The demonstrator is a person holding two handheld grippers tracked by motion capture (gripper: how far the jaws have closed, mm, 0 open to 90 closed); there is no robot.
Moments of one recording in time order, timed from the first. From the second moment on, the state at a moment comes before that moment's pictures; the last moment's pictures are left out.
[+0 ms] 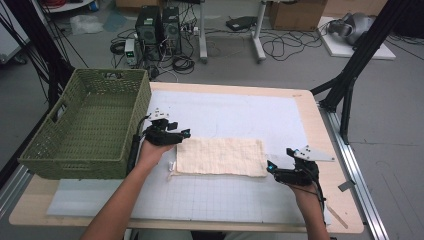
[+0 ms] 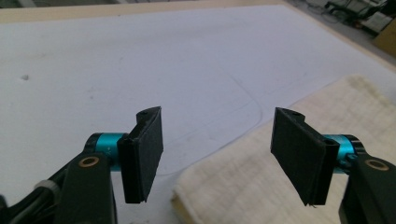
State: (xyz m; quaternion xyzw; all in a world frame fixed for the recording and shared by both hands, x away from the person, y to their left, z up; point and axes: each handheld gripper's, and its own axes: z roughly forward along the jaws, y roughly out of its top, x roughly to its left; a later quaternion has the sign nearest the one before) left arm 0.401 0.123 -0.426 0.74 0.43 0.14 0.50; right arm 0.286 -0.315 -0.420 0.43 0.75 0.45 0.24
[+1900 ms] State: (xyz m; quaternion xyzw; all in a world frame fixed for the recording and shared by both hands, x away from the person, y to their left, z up) left arm 0.402 0.117 -0.452 0.79 0.41 0.13 0.43; right arm 0.402 -0.291 -0.438 0.45 0.78 0.40 0.16
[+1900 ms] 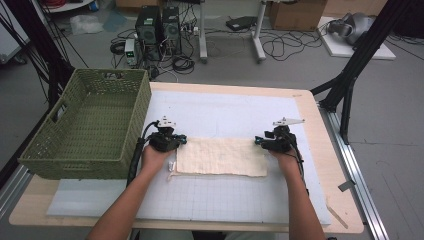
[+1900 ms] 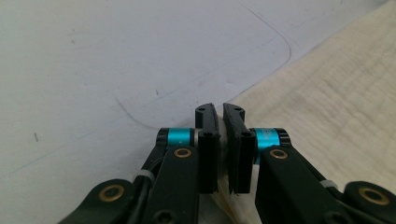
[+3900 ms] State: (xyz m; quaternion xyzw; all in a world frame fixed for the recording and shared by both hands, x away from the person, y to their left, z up) left arm 0.326 0.138 -0.439 0.78 0.34 0.13 0.51; right arm 0.307 -0.292 -0.428 0.35 0.80 0.45 0.19
